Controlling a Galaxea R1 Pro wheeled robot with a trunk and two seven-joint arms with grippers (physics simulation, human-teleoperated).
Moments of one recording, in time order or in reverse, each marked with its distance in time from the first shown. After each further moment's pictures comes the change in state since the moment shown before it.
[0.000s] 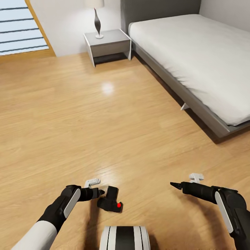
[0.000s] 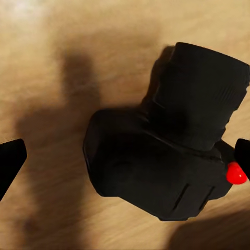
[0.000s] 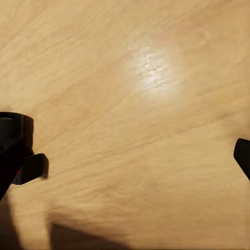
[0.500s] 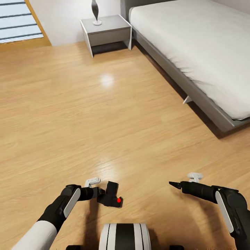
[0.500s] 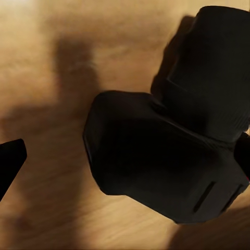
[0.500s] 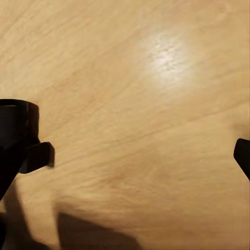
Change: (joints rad) left arm 0.000 0.001 0.000 -0.010 0.003 0.000 -0.011; right arm 0.000 -0.002 -0.001 -0.012 0.002 0.001 0.061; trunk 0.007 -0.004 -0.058
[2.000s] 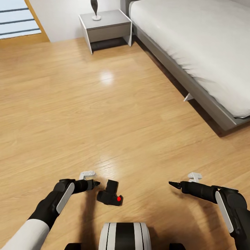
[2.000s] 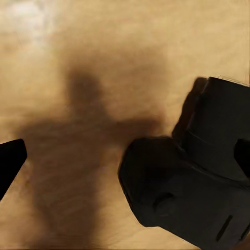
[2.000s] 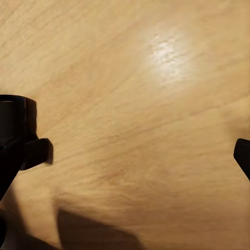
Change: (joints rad) left arm 0.000 0.063 -0.001 -0.129 -0.003 0.005 0.001; right arm 0.000 0.001 0.000 0.001 0.001 -0.001 0.007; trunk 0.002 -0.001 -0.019
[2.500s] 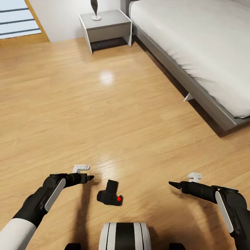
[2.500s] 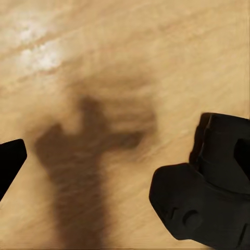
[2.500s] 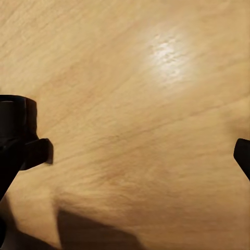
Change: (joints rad) left arm 0.000 0.122 -0.061 -0.143 -0.002 -0.003 -0.063; right arm 0.000 0.000 0.000 0.000 0.000 -0.001 0.001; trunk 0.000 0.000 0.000
